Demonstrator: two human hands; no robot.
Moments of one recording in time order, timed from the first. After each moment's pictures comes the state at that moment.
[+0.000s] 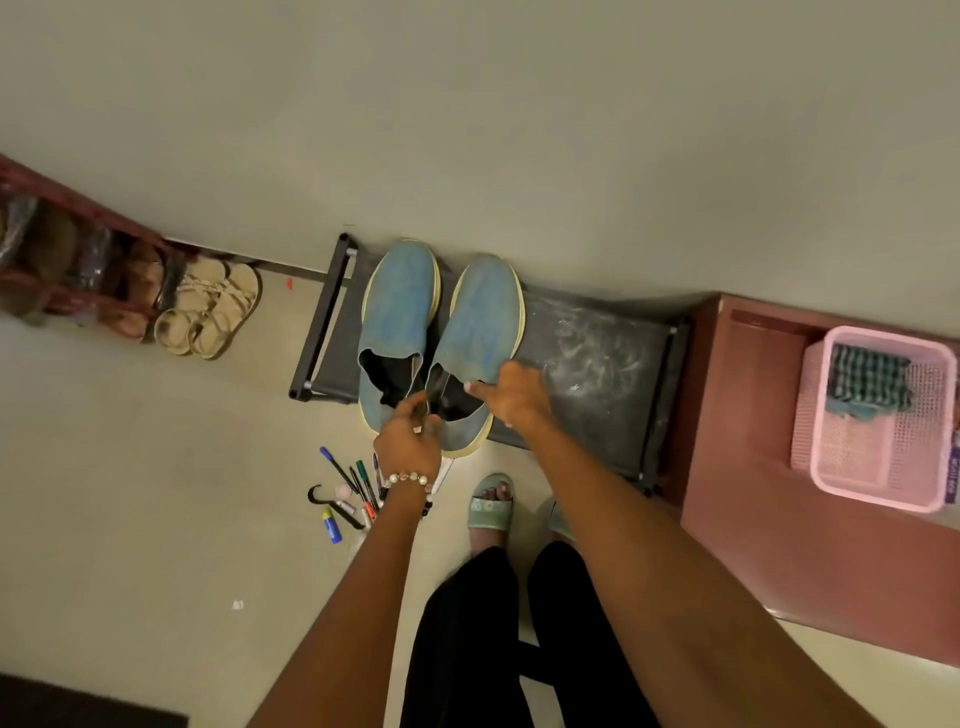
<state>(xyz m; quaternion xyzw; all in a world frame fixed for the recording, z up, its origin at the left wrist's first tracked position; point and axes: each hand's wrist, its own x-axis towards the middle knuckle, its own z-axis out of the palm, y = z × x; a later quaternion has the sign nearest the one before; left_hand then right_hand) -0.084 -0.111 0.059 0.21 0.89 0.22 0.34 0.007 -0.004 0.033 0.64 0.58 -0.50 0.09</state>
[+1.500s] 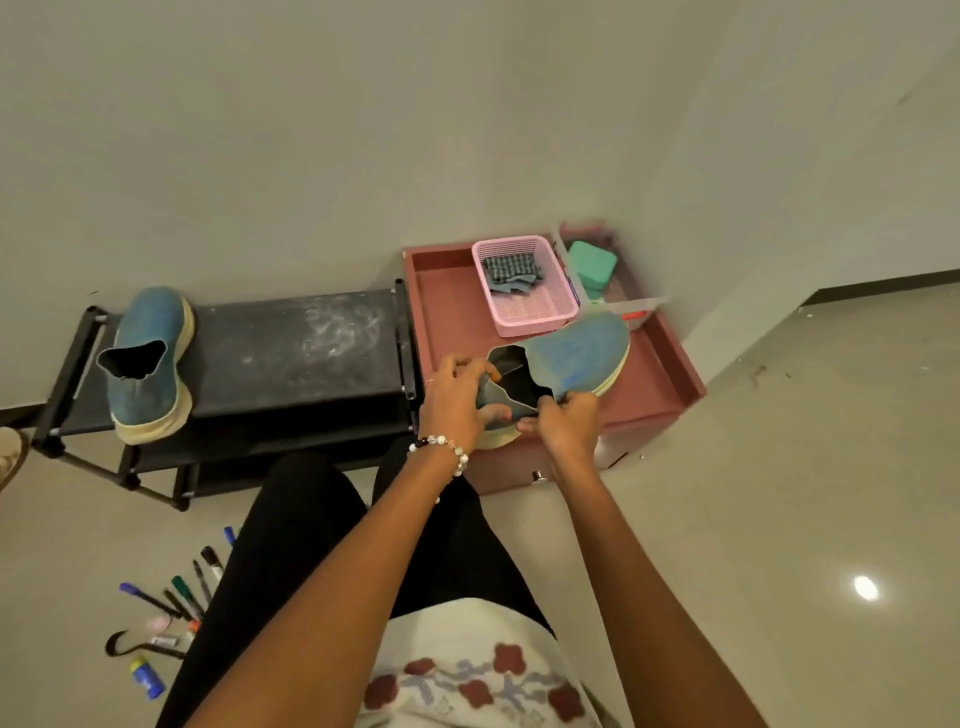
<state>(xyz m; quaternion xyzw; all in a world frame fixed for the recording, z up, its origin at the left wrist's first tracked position) 0.246 -0.231 0.090 0.70 0.60 0.25 0.30 0.375 -0.254 0.085 0.77 0.30 -0.37 -0.42</state>
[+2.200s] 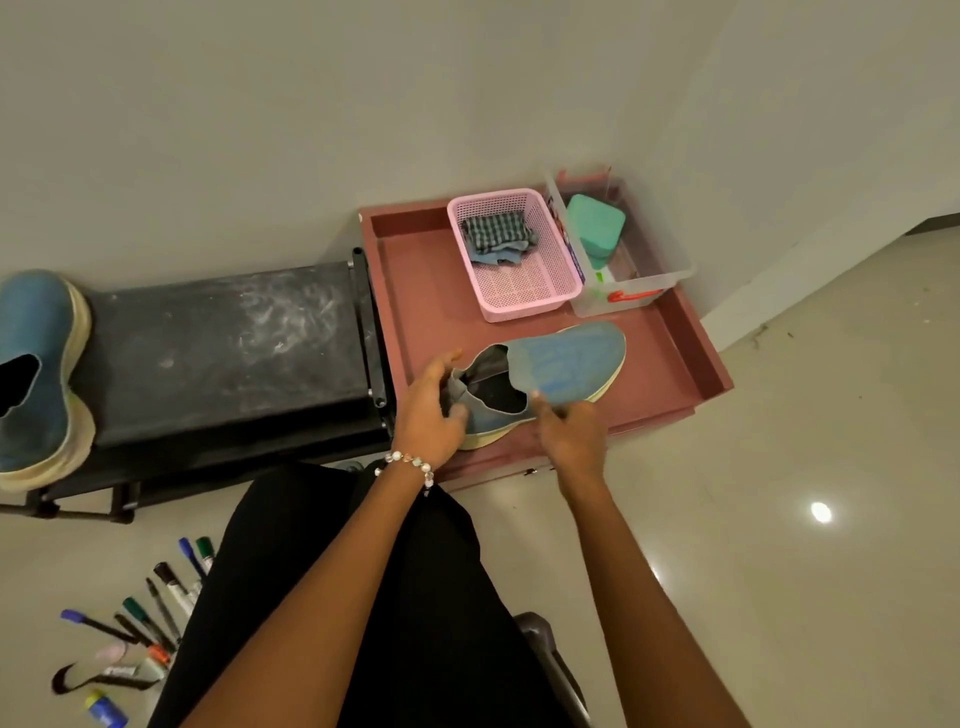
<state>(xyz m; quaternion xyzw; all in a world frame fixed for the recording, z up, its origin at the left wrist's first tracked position) 0.247 -0.167 0.011 0.62 0.59 0.31 0.42 0.400 -0.202 0.021 0.84 0.32 -0.33 -0.29</state>
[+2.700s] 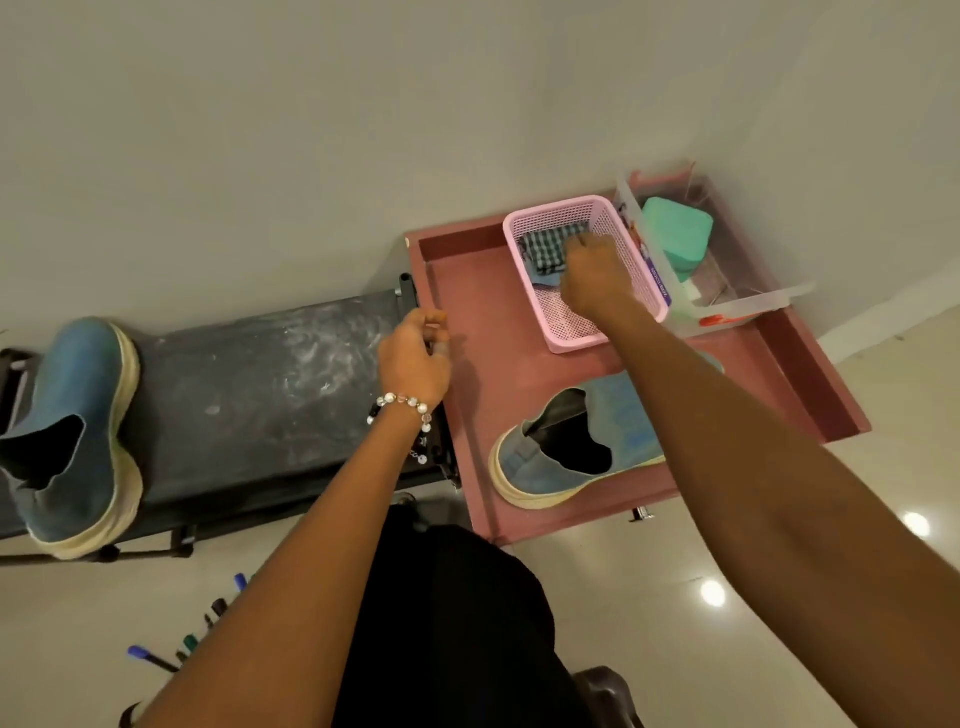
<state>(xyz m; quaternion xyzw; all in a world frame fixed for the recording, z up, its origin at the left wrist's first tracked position) 0.202 -0.038 0.014 0.58 0.69 0.29 0.33 0.419 0.042 0.002 0.74 0.67 -0.08 -0.03</state>
